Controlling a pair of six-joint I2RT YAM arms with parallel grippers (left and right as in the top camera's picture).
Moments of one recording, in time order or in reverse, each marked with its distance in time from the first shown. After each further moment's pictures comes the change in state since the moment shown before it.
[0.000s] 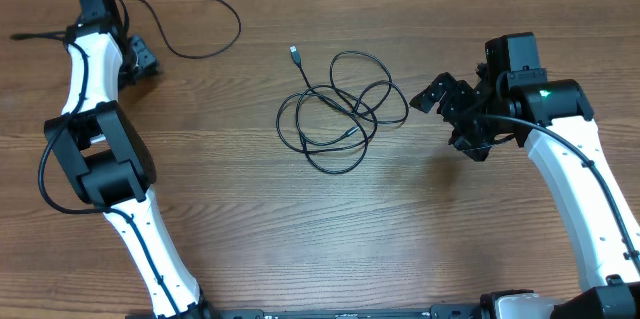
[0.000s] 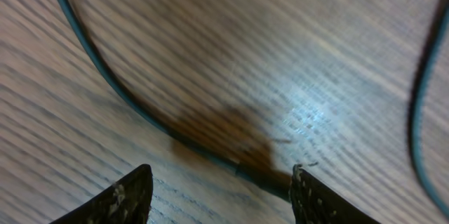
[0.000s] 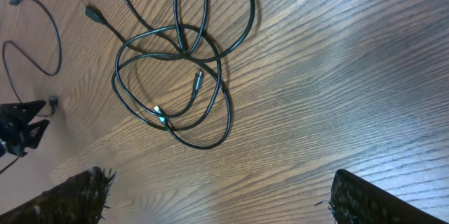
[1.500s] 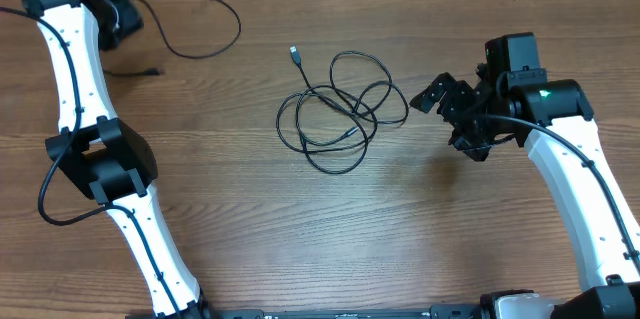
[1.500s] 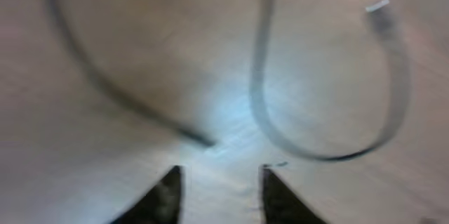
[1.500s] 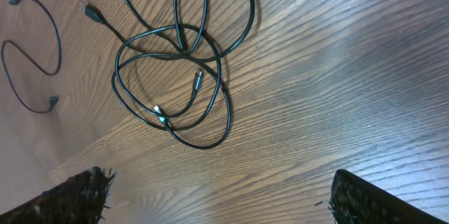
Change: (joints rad) left arm 0.003 0.068 0.534 -0.403 0.193 0.031; right arm 0.000 0.000 0.000 0.000 0.000 0.000
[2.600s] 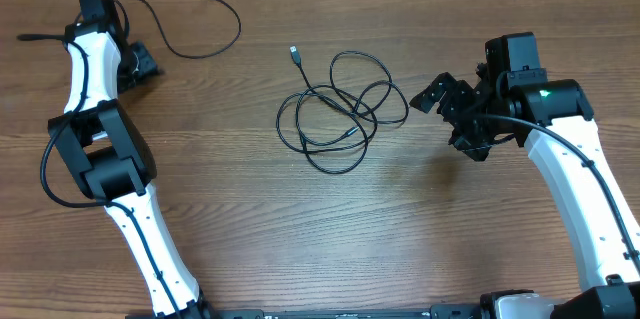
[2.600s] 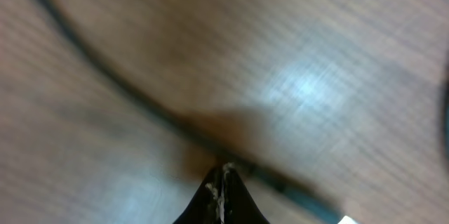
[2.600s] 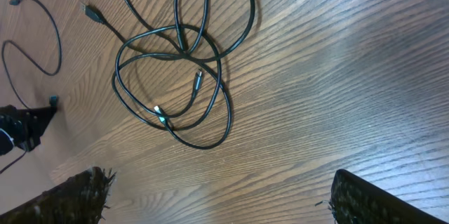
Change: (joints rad) left arm 0.007 0.036 -0.407 0.304 -0.127 0.039; right arm 0.000 0.000 0.000 0.000 0.000 0.000
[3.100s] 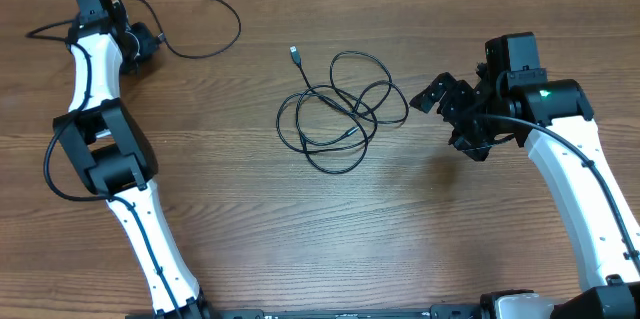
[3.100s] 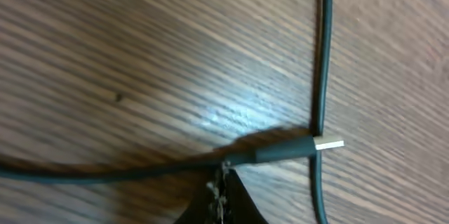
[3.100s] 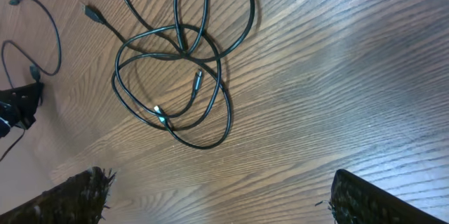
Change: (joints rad) left arm 0.005 0.097 0.125 0.170 0.190 0.035; right arm 0.000 0.000 0.000 0.000 0.000 0.000
